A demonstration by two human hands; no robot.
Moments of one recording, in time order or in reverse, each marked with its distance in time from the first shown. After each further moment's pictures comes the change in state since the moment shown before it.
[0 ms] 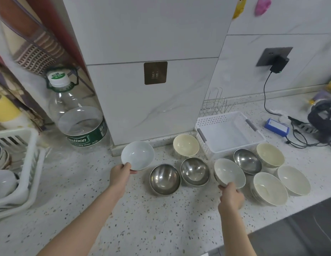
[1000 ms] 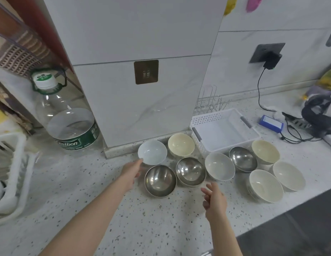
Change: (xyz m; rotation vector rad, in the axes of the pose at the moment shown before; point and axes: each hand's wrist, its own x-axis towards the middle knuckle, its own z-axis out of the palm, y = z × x) left_hand 0.010 0.017 0.043 0.063 -0.193 -0.199; right_hand -0.030 0.014 -0.004 0.027 -0.322 0.113
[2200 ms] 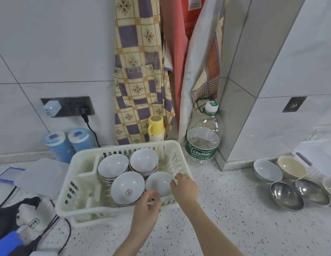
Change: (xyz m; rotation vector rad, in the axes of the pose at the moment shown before) left_hand -0.100 -0.113 -0.447 0.045 0.125 0.505; right_hand -0.331 0.232 0.376 -1.423 -0.317 -1.020
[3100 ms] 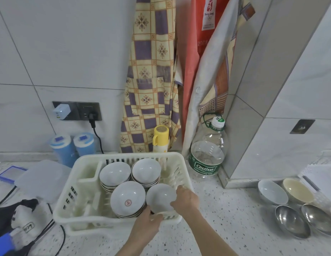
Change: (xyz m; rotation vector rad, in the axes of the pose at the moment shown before) left_hand 0.026 -0.009 0.001 0.087 -0.166 -0.147; right_hand 0.021 -0.003 -0.008 -0.235 -0.250 -0.011
